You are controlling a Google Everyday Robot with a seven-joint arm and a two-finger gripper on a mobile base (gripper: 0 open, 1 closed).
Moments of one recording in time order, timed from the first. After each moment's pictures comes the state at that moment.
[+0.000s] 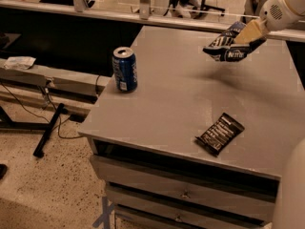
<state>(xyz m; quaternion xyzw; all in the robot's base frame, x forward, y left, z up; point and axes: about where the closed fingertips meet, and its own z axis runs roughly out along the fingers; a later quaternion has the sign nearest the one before) 0.679 -0.296 0.948 -0.28 0.91 0.09 0.30</state>
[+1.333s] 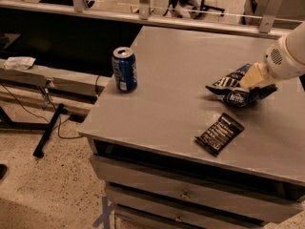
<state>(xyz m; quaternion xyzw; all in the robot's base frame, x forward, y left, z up) 0.552 -0.290 0.883 -0.10 0.97 0.07 0.22</state>
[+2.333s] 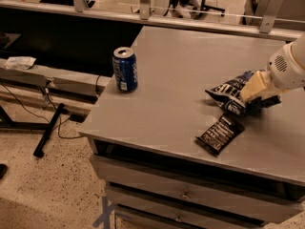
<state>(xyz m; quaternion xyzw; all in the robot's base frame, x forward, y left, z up) 0.520 -0.282 0.875 -0.06 0.97 0.11 0.18</state>
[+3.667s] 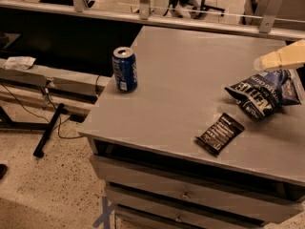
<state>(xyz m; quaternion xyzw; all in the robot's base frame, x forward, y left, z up) 0.534 -0.334 0.938 -0.08 0.94 0.16 0.28</state>
